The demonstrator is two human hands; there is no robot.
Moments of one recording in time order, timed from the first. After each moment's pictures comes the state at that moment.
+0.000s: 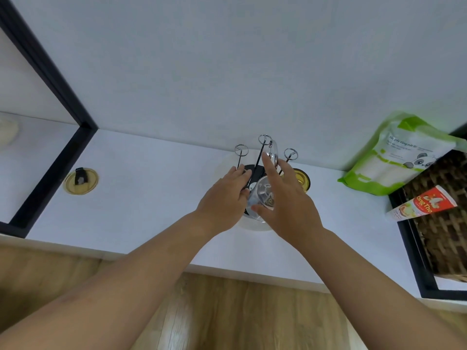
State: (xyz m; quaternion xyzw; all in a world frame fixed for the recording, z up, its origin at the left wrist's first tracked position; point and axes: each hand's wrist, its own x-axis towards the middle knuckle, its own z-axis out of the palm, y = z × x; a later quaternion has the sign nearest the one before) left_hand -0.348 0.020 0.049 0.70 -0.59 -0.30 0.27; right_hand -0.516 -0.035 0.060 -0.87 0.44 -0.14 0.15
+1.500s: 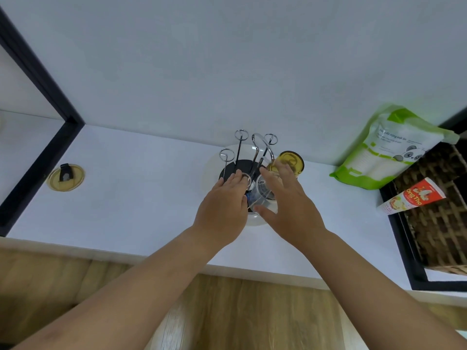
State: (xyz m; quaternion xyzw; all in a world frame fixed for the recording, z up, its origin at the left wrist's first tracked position) left_hand -0.385 0.042 0.047 0.73 -0.61 -0.17 0.25; right_hand -0.546 -0.032 0.051 -0.86 0.47 -0.09 0.17
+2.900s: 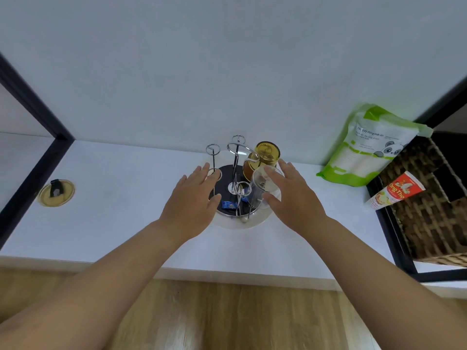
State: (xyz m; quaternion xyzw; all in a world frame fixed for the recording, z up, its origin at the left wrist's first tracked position) left_hand -0.350 0.036 0.052 0.73 -0.64 -0.17 0.17; right_hand -0.579 -0.067 0.062 -0.84 0.50 -0.08 0.19
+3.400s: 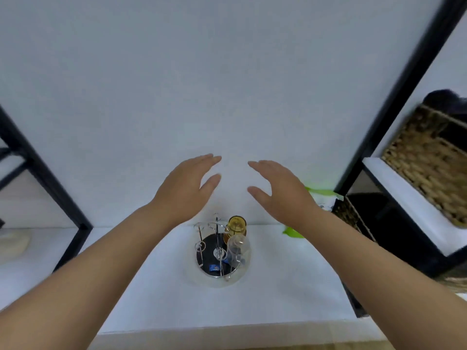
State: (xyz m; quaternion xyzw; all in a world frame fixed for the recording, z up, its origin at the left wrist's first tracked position) left_hand -0.376 0.010 0.352 0.67 -0.69 -0.08 0.27; right_hand -0.608 -0.068 0.335 -0.86 0.45 -0.21 0.15
